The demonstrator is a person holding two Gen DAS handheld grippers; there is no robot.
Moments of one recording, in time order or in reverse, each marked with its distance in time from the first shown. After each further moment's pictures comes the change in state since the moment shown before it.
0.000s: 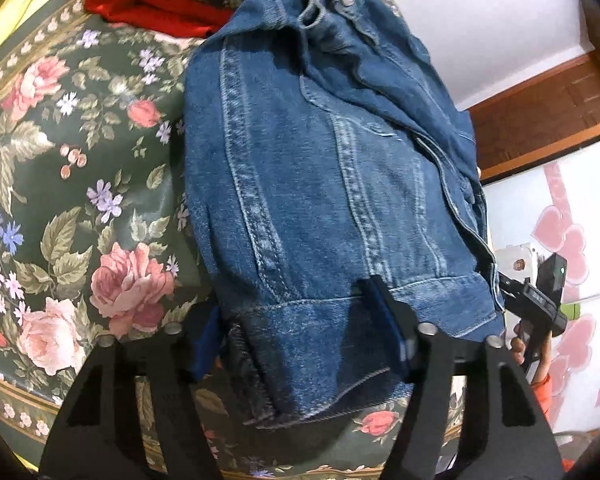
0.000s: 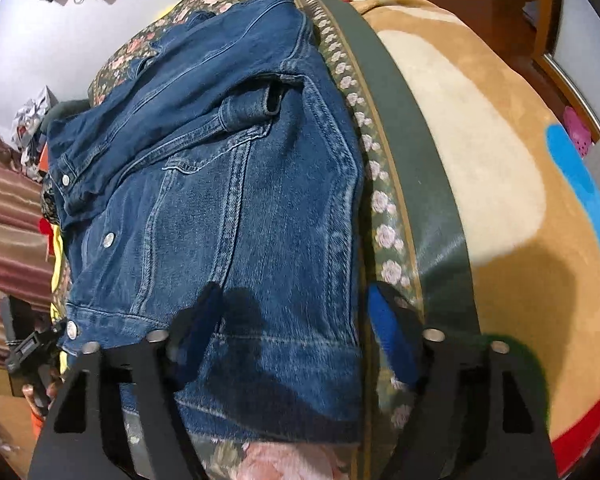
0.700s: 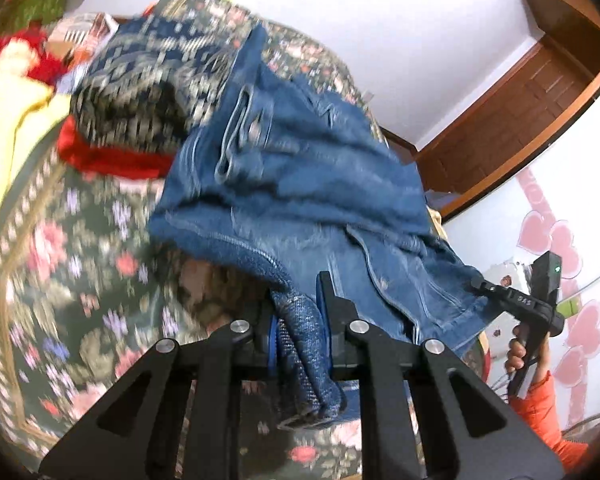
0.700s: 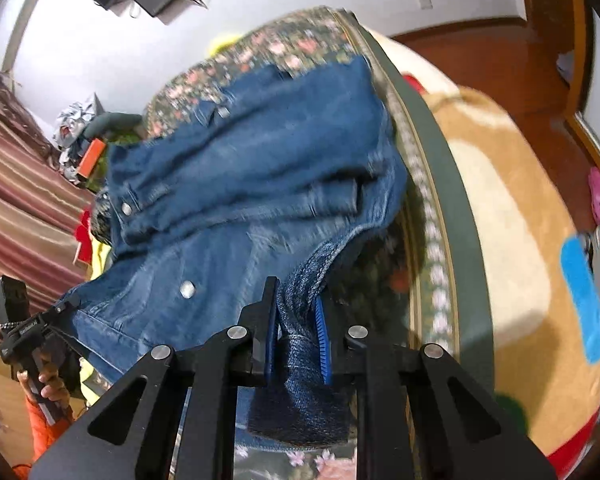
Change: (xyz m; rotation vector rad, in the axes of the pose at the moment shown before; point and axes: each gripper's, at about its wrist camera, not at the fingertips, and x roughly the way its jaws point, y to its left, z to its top) left arm -0.071 -0.065 0.058 0.168 -0.219 -0.017; right arm -0.053 0.051 0.039 -0.123 -0.176 0.102
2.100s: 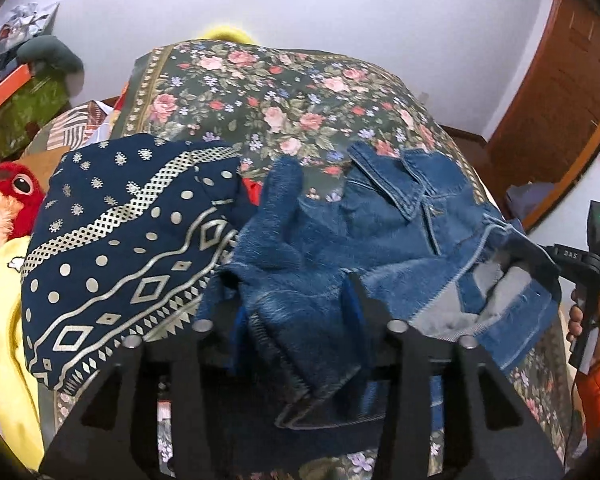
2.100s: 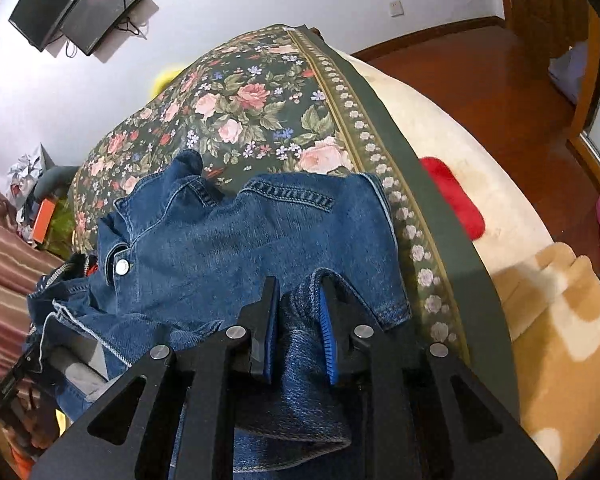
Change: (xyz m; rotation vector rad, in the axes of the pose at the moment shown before) left arm 0.135 0.012 0.169 0.201 -0.033 0.300; right arm 0.122 -0.053 0.160 0.128 -0.026 -0.118
